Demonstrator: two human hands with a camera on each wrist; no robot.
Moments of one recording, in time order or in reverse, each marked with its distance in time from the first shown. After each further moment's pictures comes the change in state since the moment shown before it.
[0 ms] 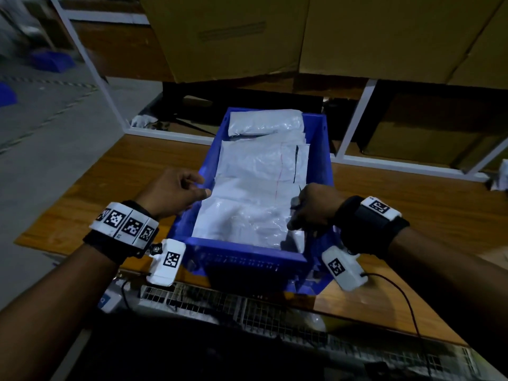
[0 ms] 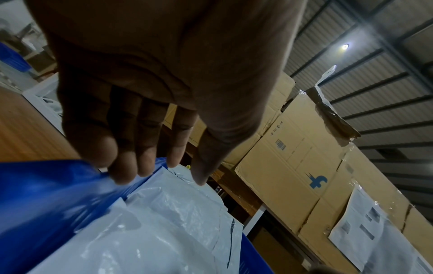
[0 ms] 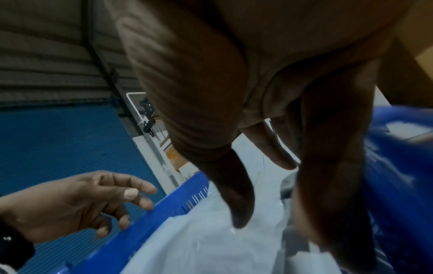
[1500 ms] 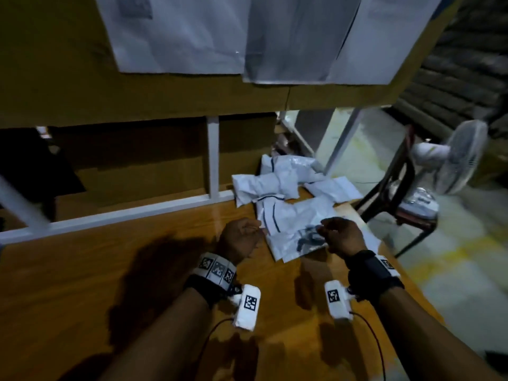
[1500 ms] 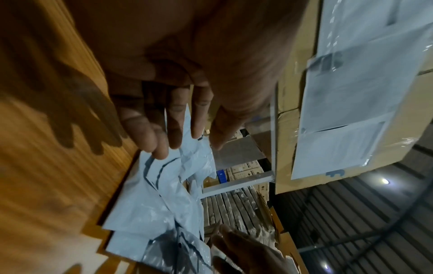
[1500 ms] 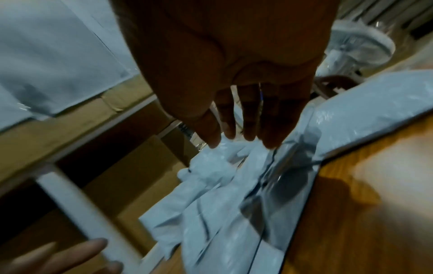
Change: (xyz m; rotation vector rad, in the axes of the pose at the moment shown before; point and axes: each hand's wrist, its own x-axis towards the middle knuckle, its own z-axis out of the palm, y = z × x) left_hand 0.105 0.437 0.727 -0.461 -0.608 -0.010; right_hand -0.091 0.757 -0.096 0.763 0.708 0.660
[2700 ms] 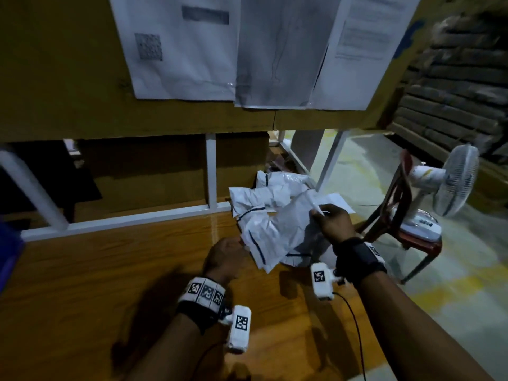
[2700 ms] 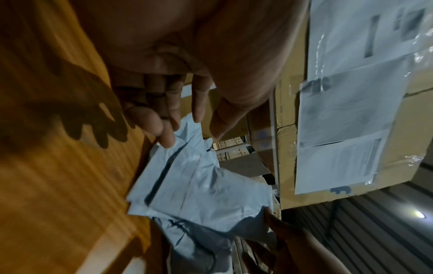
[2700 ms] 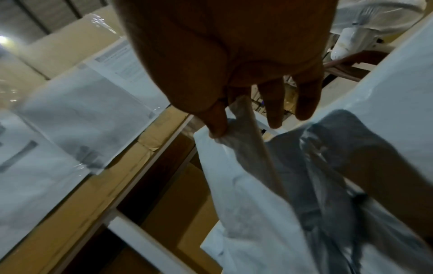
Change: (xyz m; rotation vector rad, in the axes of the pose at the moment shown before) left_hand -0.050 -0.027 0.015 -0.080 0.216 0.009; right_hand 0.015 -0.017 -0.033 0.199 0.110 -0.188
